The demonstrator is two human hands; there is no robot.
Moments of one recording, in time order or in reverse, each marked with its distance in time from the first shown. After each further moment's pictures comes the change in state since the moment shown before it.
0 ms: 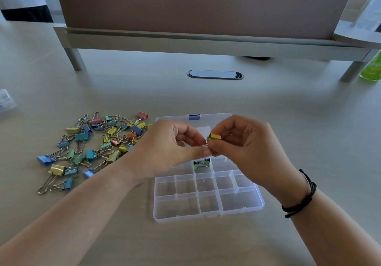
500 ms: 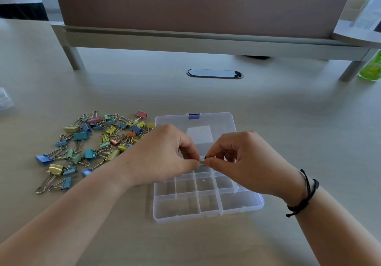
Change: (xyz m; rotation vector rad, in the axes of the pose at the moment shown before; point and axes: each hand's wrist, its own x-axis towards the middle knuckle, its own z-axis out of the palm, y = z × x) left_hand -0.007 0.007 -0.005 0.371 -0.131 0.031; right_hand -0.003 0.008 -0.005 -0.525 -0.244 -0.069
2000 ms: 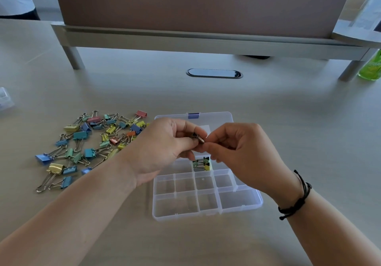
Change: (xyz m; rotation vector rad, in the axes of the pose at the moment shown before) left_hand 0.006 -0.001 0.007 -0.726 0.075 -0.175; right_hand 0.002 -0.015 0.004 0.300 0.196 0.116
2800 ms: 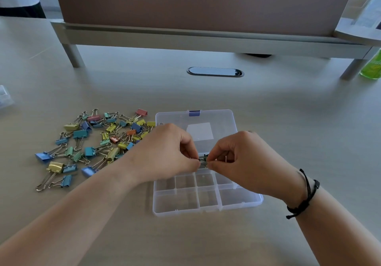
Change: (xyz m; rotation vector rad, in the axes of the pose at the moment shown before) left_hand -0.003 0.000 -0.002 0.739 -0.029 0.094; right_hand -0.003 -0.001 -0.006 -0.343 -0.235 0.020
